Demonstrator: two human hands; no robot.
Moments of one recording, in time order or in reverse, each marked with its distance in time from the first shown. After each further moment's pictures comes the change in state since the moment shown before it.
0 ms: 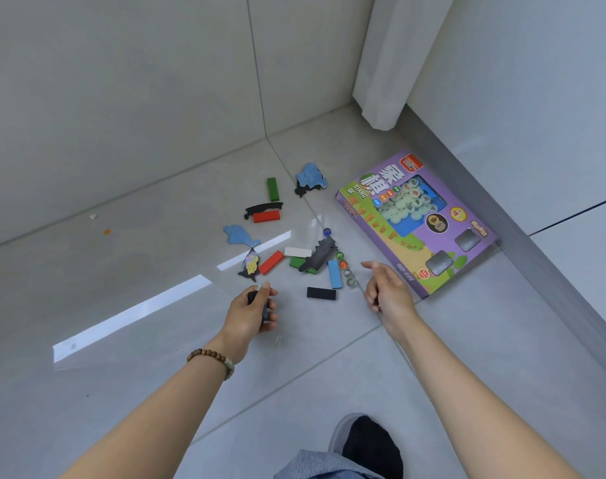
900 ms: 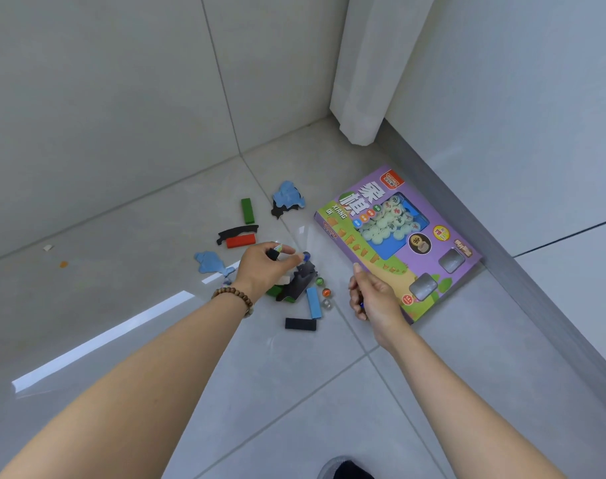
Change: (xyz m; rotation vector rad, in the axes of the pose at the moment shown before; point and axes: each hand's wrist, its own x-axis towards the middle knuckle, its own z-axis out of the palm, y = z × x) left_hand 0.080 0.076 0.069 0.423 -0.020 0.313; right_hand 0.022 -0.031 0.001 -0.080 -0.023 0.023
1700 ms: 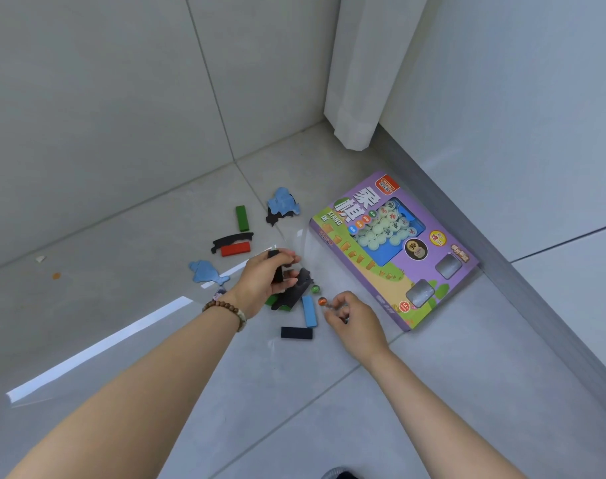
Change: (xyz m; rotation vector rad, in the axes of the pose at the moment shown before) left_hand -0.005 0.013 0.002 -0.564 -0.177 -0.249; right_hand -0.001 0.031 0.006 -0.769 -0.058 -0.260
